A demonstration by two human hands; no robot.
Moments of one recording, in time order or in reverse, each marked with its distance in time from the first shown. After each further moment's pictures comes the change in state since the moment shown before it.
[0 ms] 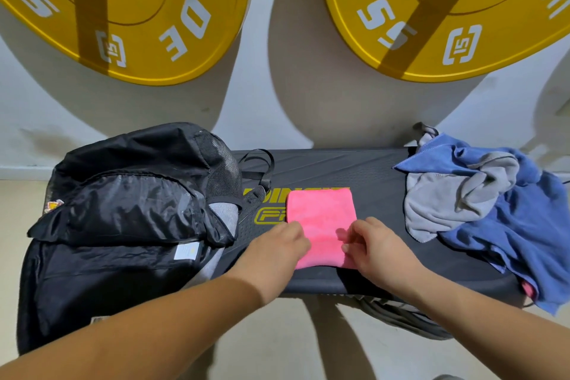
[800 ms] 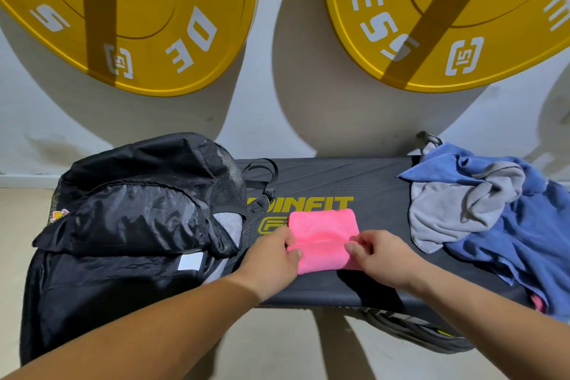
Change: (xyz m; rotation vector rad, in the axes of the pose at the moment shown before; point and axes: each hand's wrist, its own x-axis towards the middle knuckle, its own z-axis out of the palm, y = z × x) left_hand 0.012 -0.011 -0.001 -0.404 -0.051 -0.570; right_hand 0.017 0.001 -0.007 0.096 -0.199 0.215
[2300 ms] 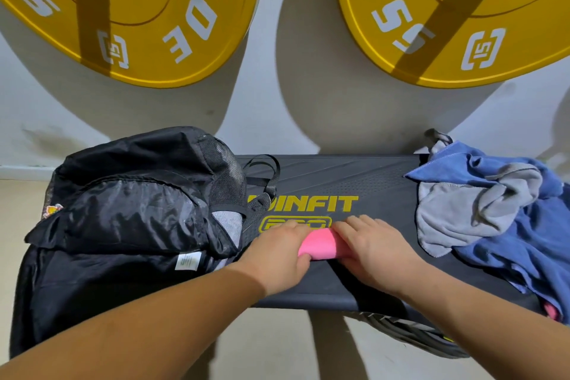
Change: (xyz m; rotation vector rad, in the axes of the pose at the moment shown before) left_hand 0.012 0.008 -0.009 0.352 -0.086 0.341; right_hand 0.020 -0.009 0.008 -0.655 0.238 -0.568
